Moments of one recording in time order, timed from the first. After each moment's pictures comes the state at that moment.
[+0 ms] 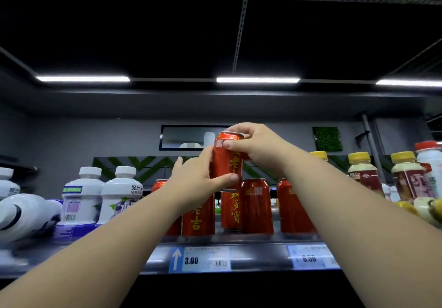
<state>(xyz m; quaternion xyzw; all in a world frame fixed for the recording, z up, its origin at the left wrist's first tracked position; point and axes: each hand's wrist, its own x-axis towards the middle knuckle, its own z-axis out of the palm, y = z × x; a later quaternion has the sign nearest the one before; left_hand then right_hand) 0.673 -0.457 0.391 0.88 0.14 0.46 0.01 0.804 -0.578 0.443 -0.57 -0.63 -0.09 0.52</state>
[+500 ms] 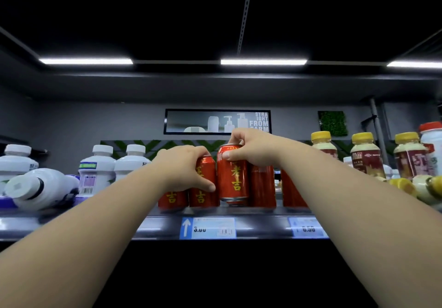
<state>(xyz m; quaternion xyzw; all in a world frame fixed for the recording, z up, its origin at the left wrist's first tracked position) 0.645 -0.428 0.388 0.90 0.23 0.34 -0.14 0.797 -0.570 0.422 -0.72 -0.61 -0.14 0.31</state>
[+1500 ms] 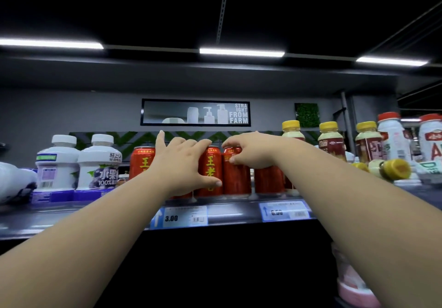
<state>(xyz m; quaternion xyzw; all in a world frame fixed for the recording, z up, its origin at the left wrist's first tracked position) 0.690 -0.454 0.365 0.88 0.20 0.37 -0.23 0.826 -0.603 0.407 -0.79 -0.55 -0.24 0.11</state>
